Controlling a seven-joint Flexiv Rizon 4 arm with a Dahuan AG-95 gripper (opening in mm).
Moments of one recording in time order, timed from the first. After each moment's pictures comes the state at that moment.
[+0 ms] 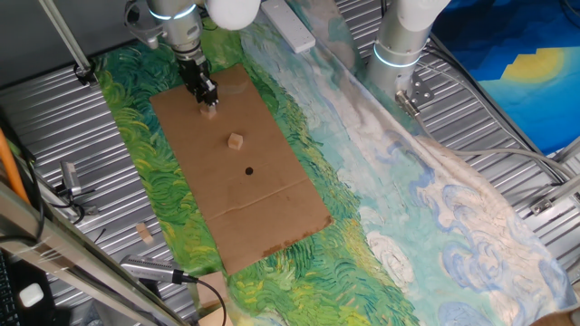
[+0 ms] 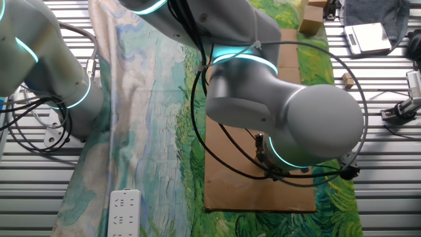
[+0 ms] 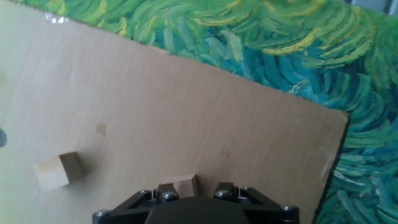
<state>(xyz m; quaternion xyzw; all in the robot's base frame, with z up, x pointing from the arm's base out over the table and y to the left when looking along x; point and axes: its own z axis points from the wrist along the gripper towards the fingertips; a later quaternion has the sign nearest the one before) 0.504 -0.157 0.040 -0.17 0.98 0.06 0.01</state>
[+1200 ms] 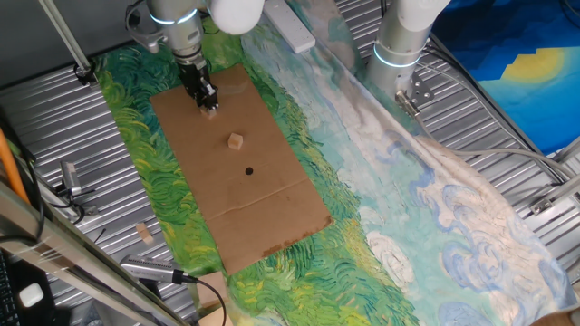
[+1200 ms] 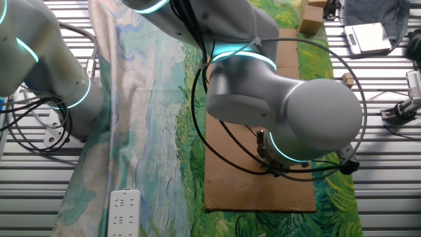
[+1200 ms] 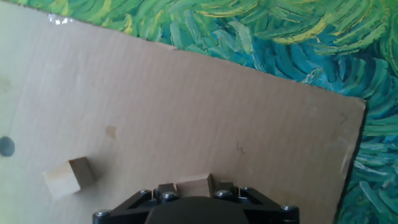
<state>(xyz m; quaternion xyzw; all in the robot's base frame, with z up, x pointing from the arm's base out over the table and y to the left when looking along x) 0.508 -0.149 0.037 -0.17 0.98 0.06 0.01</state>
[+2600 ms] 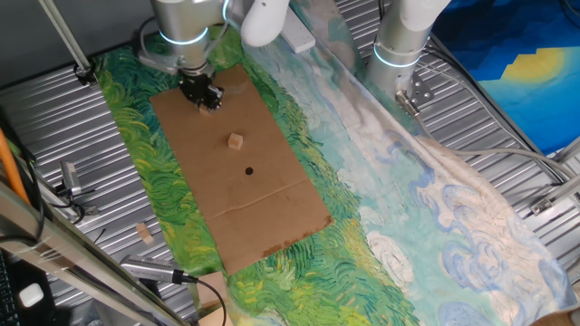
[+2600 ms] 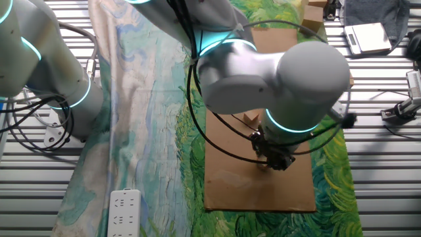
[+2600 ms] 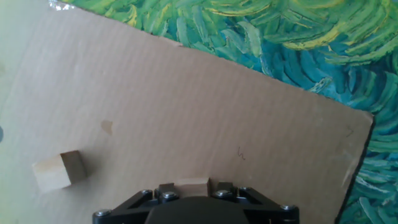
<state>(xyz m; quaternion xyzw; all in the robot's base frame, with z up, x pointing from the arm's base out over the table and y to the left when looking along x) 0.506 -0.152 0.030 -0.41 0.91 -0.02 0.00</state>
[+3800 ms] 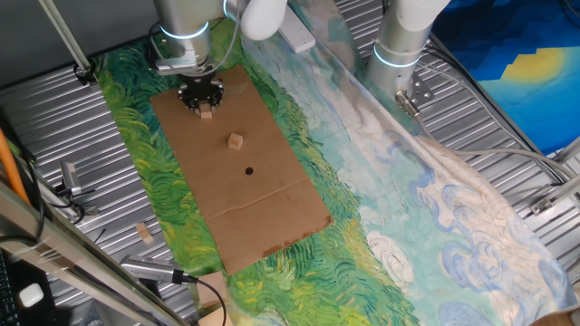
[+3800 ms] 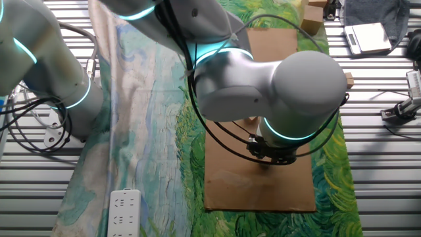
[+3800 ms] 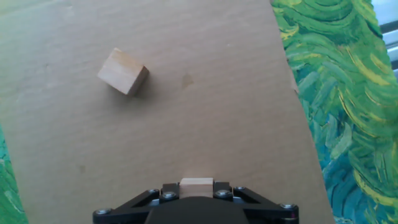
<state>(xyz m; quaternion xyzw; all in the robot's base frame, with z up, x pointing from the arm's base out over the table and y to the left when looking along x) 0.511 -0.143 0.030 -0.60 0.80 -0.01 0.01</state>
